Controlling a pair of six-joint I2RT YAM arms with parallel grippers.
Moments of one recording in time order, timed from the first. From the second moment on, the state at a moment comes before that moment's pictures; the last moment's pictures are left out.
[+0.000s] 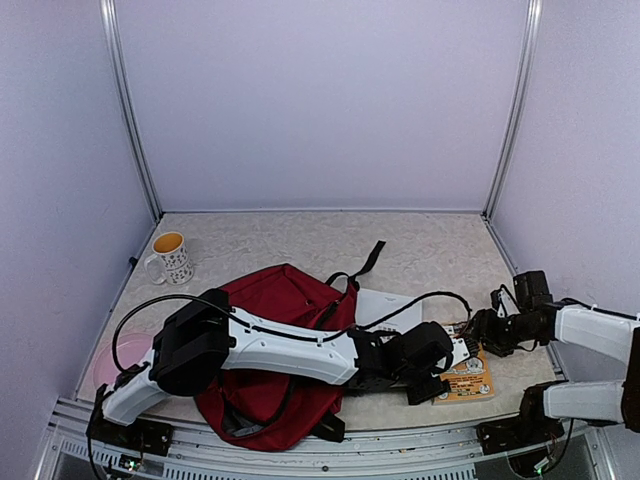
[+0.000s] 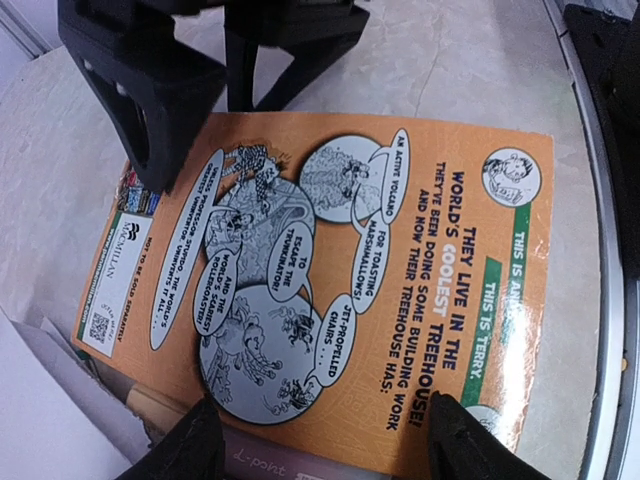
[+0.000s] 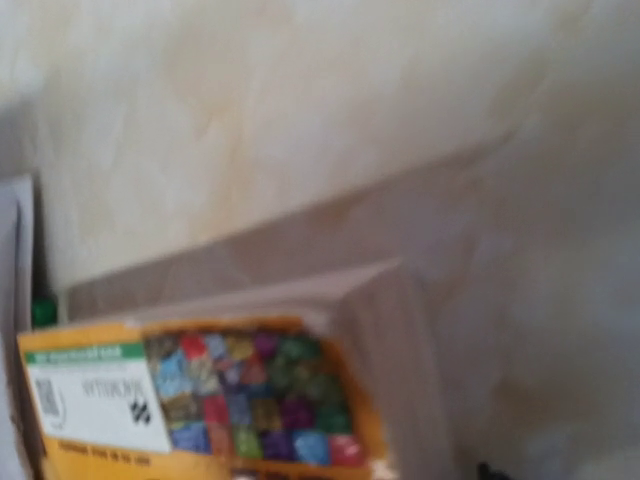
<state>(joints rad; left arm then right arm) -1.39 2.44 1.91 -0.18 -0.18 0.13 0.02 1.06 0.38 -0.34 -0.38 0.48</state>
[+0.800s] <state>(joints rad) -1.30 2.39 1.63 0.22 0.02 0.09 0.22 1.06 0.45 -0.33 -0.58 0.56</state>
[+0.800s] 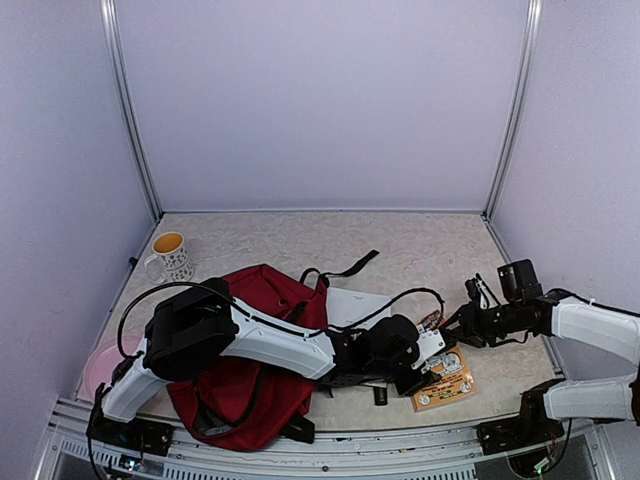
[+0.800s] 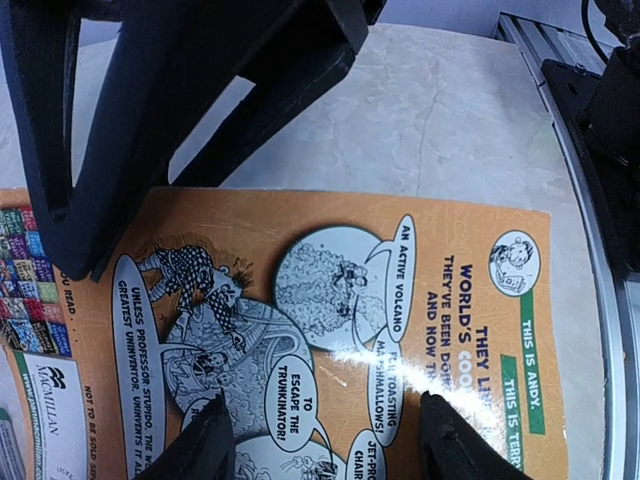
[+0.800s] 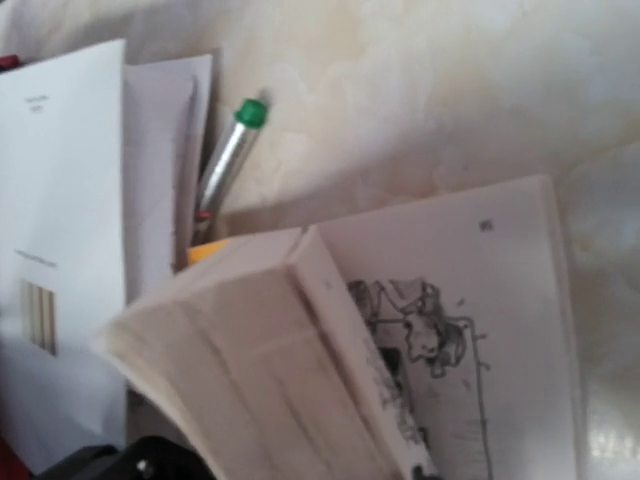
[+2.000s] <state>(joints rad) -1.25 2.05 1.38 0.23 0.09 -0.10 0.31 1.08 0.58 -0.47 -0.55 0.38</state>
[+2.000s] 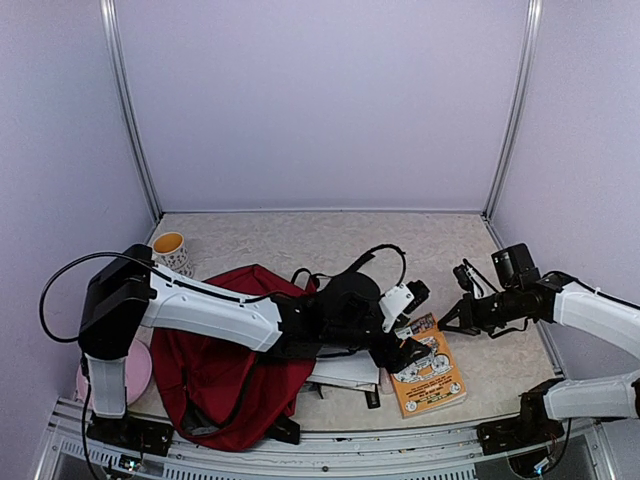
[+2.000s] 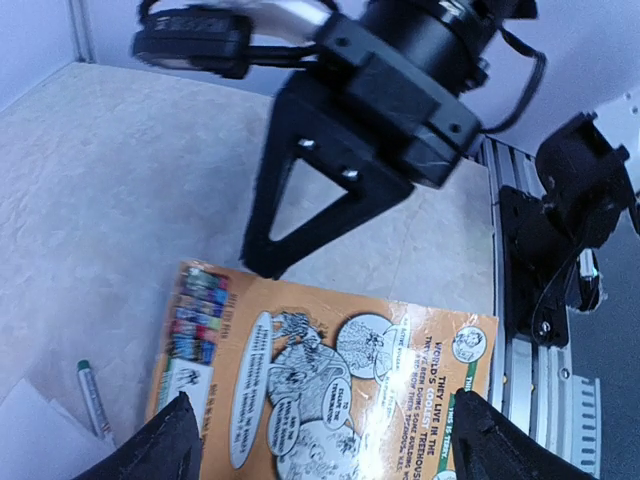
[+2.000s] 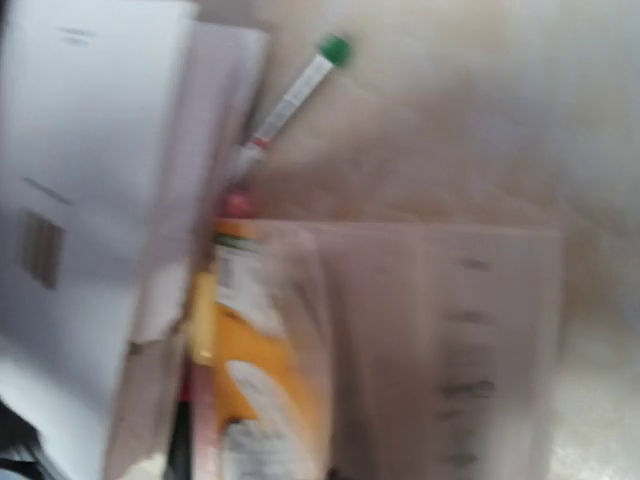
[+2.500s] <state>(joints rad) -1.18 2.17 1.45 0.10 -0.02 -0.26 0.31 1.10 0.60 -0.53 -0.46 0.37</state>
